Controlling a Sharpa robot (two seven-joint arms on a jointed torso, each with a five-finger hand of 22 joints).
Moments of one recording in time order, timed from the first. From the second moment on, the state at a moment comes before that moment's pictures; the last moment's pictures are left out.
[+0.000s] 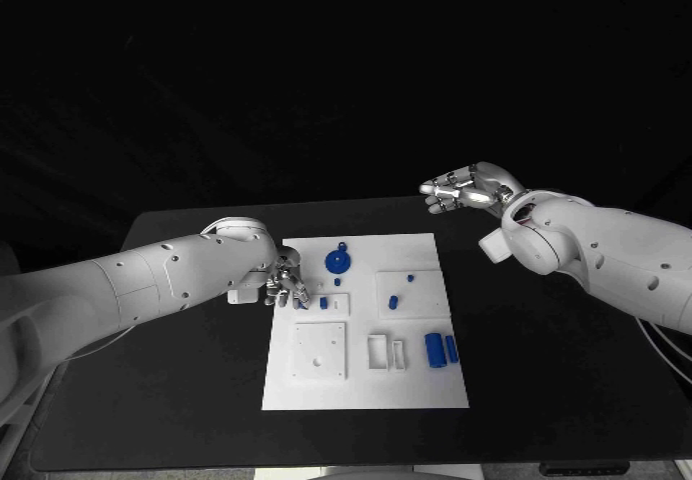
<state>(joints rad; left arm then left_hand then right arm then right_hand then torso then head) 1.28 -0.53 -0.20 1.04 -1.12 0.32 -0.38 1.07 0.04 0.29 -0.14 0.38 1.29 0.02 0.06 0.27 1.47 -0.06 0.71 0.11 1.40 -0.11 1.20 0.55 0.01 1.29 -0.13 0.41 1.31 1.23 -0.69 0.04 1.13 -0.63 -0.19 0.17 1.20 0.03 -0.16 0.00 0.44 0.90 0.17 0.06 0.06 1.14 0.13 0.06 0.06 1.19 0.12 0.07 0.09 0.05 0.96 0.12 0.08 0.07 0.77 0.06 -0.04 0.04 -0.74</state>
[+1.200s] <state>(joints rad) 1.28 -0.53 -0.20 1.04 -1.12 0.28 -0.37 1.08 0.04 0.30 -0.13 0.38 1.29 0.02 0.06 0.28 1.47 -0.06 0.71 0.12 1.40 -0.11 1.20 0.55 0.01 1.29 -0.13 0.41 1.31 1.23 -0.69 0.04 1.13 -0.63 -0.19 0.17 1.20 0.03 -0.16 0.00 0.44 0.90 0.17 0.06 0.06 1.14 0.13 0.06 0.06 1.19 0.12 0.07 0.09 0.04 0.96 0.12 0.08 0.07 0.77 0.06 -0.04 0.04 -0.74</state>
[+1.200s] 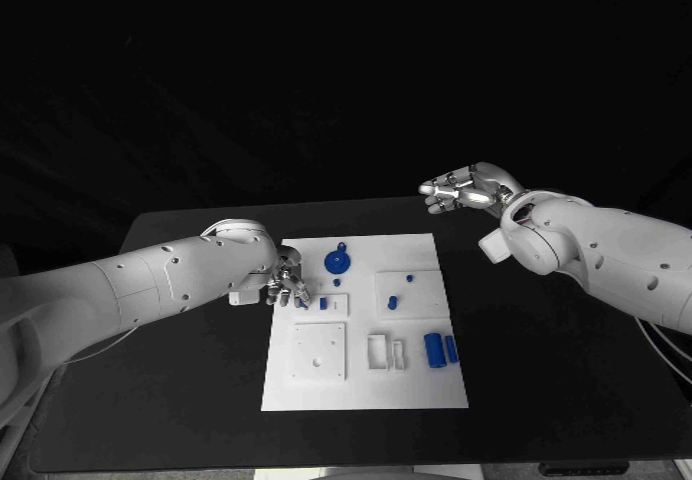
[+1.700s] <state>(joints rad) 1.28 -0.53 -0.20 1.04 -1.12 0.29 -0.37 1.08 0.04 0.30 -0.13 0.38 1.29 0.02 0.06 0.28 1.47 -0.06 0.71 0.12 1.40 -0.11 1.20 0.55 0.01 1.29 -0.13 0.41 1.31 1.23 -0.69 0.04 1.13 -0.63 -0.19 0.17 1.20 0.03 -0.16 0.00 0.44 0.90 0.17 0.06 0.06 1.14 0.13 0.06 0.06 1.19 0.12 0.07 0.09 0.05 0.96 0.12 0.08 0.07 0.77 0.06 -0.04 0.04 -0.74</state>
